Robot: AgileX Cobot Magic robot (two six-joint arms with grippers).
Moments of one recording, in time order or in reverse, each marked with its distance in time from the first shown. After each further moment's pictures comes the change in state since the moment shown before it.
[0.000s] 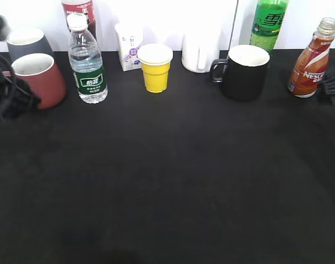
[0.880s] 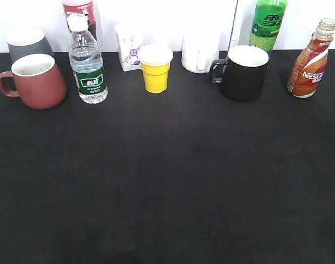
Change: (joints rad) left arm -0.027 -1.025 0.163 -0.218 0.805 0.005; right arm 0.040 -1.247 0.328 0.203 0.691 -0.125
